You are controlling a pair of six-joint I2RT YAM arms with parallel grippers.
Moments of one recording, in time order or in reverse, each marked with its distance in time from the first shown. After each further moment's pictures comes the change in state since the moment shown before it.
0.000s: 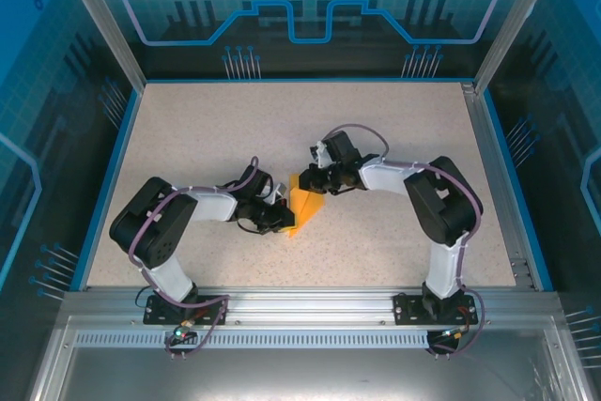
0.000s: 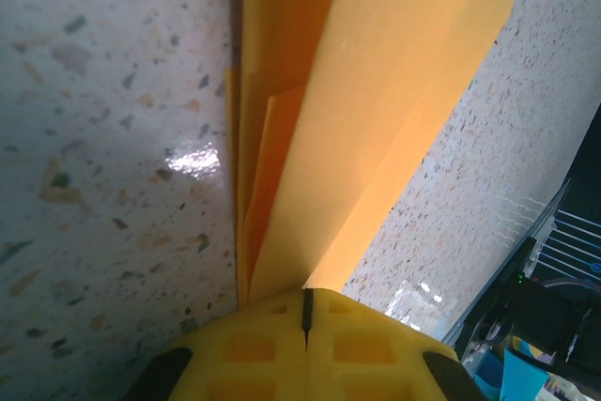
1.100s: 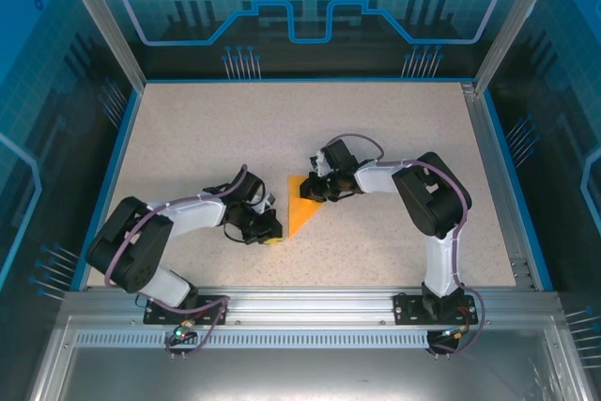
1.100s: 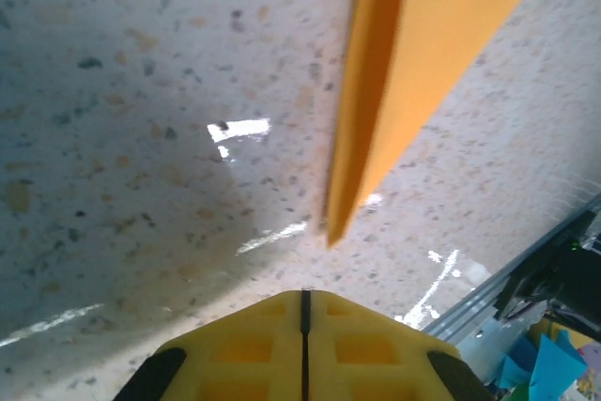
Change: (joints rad) left arm 0.003 -0.208 -0.023 -0.321 -0.060 0.042; right arm -0.002 0.076 -0.015 0.019 -0.010 0.012
